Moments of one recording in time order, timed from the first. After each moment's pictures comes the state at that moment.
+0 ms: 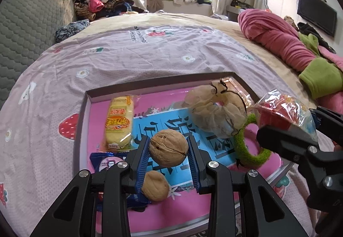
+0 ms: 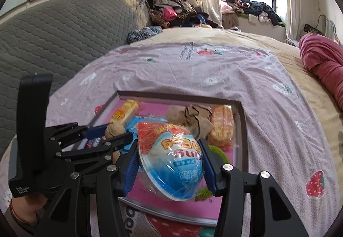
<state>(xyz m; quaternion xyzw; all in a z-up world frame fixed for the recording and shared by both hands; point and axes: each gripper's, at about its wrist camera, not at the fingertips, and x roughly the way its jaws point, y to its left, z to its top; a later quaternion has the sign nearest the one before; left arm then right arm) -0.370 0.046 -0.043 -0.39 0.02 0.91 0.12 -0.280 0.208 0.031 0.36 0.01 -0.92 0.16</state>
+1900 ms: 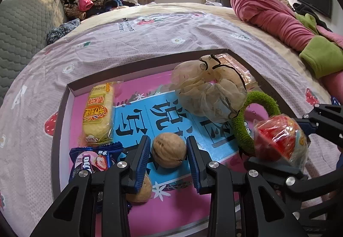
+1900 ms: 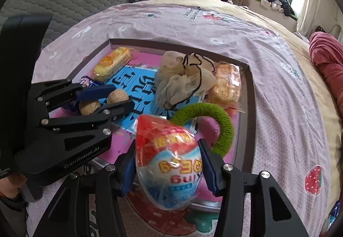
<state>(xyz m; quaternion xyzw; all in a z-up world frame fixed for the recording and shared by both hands) -0.371 0.070 -0.070 -0.41 0.07 0.90 0.13 -0.286 0.201 -0.016 0.46 0.09 -0.87 0.16</state>
